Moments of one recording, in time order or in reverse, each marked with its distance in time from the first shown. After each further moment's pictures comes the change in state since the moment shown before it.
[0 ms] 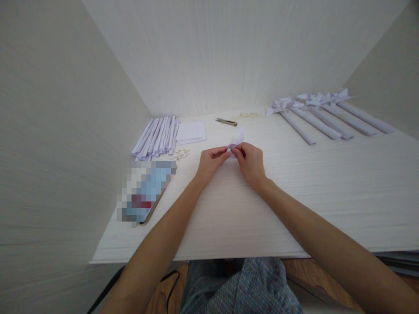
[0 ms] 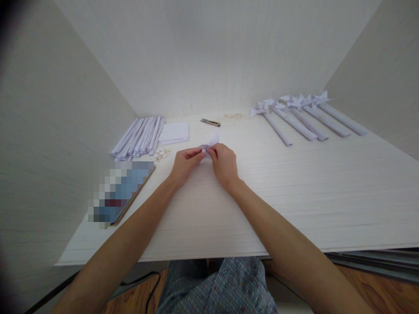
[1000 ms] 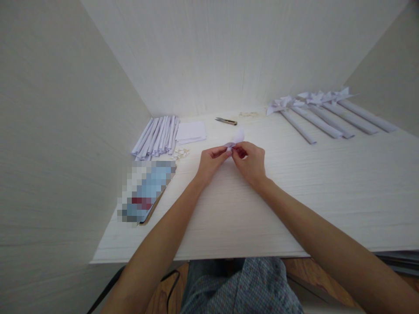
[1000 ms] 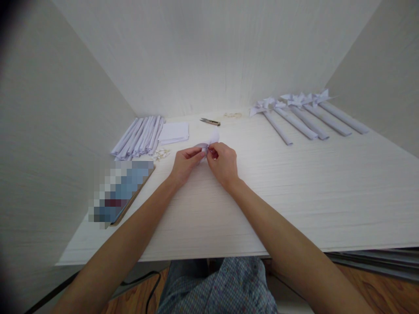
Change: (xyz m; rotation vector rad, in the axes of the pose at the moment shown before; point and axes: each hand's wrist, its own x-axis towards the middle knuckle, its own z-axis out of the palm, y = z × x) left_hand 0.000 -0.001 0.001 0.013 -0.031 0.042; right_hand 0.000 -0.001 0.002 0.063 0.057 -0.050
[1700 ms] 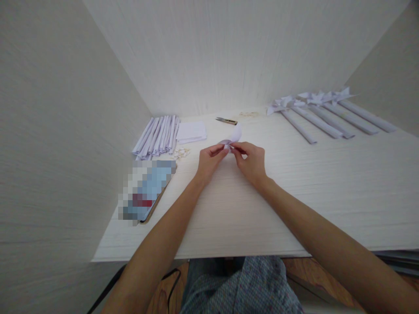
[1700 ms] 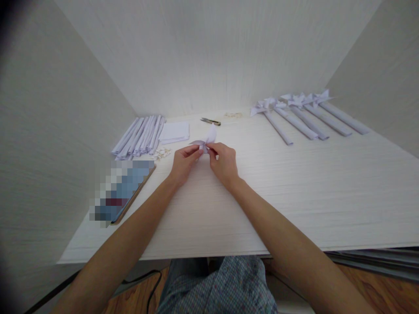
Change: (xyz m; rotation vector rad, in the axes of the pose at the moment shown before) left_hand 0.000 0.003 -0.001 -0.002 0.038 0.062; right_hand 0.001 -0.001 -0.001 0.074 -0.025 -0.023
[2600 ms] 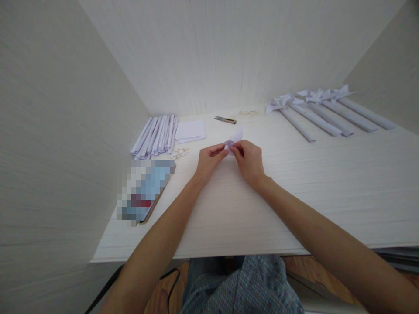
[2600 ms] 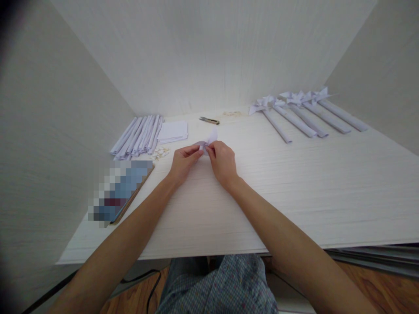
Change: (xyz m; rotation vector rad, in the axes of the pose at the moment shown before) left_hand -0.001 -0.003 0.000 0.004 0.011 -0.069; right_hand -0.003 0.003 0.001 -0.146 -0.016 0.055
